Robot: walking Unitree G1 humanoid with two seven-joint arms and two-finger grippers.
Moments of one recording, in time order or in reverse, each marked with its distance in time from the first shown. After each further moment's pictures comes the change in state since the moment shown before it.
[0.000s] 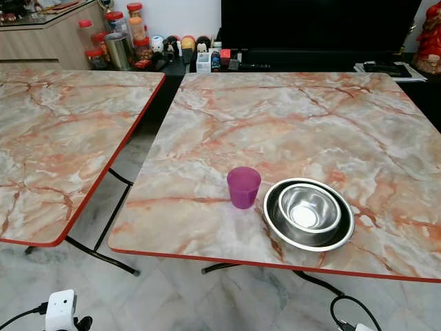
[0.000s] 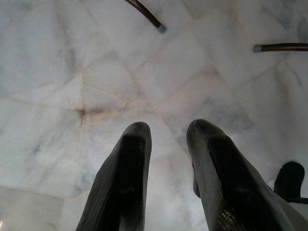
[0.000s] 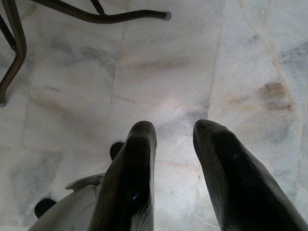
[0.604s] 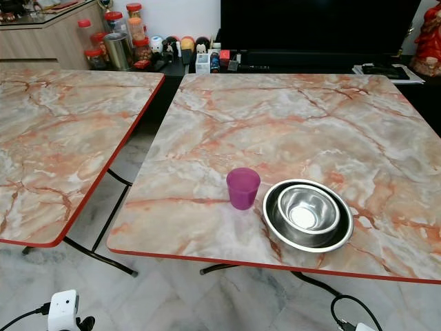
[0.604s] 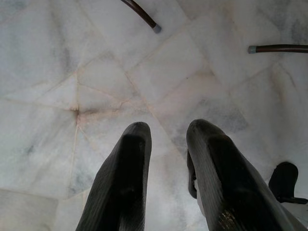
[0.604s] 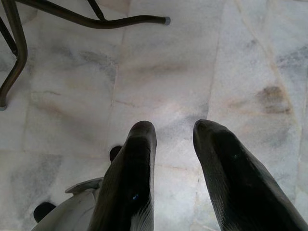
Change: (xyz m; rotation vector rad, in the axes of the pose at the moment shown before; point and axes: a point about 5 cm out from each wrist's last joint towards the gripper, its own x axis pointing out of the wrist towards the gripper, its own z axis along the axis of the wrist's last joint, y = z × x) left arm 0.000 -0.002 -0.001 -0.009 0.000 -0.004; right arm 0.000 0.000 0.001 -0.001 -0.008 0.002
